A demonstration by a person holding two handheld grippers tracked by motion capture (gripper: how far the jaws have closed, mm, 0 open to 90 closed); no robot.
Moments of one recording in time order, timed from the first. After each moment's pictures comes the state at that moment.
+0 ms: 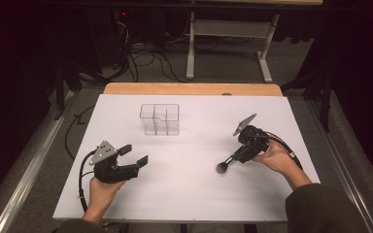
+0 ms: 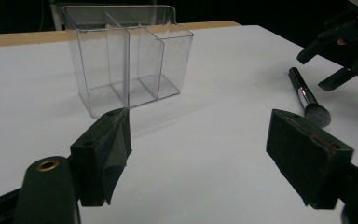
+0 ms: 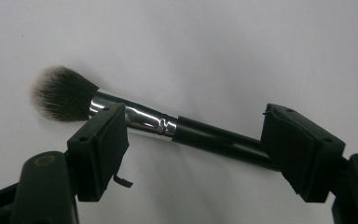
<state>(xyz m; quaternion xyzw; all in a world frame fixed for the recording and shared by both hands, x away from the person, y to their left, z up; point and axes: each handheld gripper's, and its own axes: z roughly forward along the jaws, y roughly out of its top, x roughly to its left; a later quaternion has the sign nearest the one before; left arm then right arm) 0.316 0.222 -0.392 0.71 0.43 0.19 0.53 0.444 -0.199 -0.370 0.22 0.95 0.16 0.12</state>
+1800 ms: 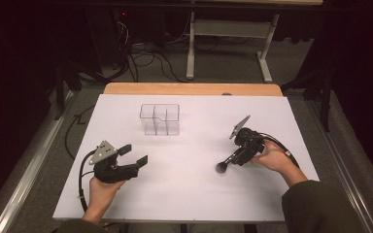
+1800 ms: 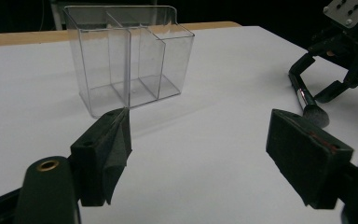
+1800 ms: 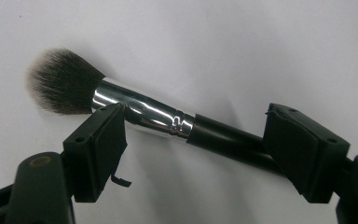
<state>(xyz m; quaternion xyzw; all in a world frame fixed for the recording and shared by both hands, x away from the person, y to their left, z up) 0.316 0.222 -0.392 0.70 0.43 0.19 0.53 0.452 -0.193 -0.387 0.20 0.97 0.14 0.08</state>
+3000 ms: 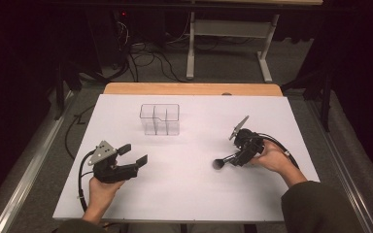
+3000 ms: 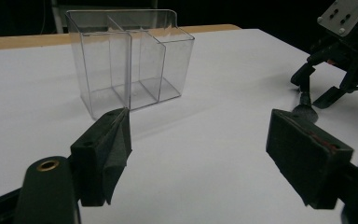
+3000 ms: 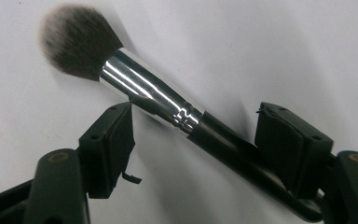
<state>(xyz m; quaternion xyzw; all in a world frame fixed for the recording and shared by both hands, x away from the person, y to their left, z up) 0.315 0.223 -0.392 0.70 0.43 0.20 0.53 0.453 -0.193 -0.391 0.21 0.97 0.12 0.05</state>
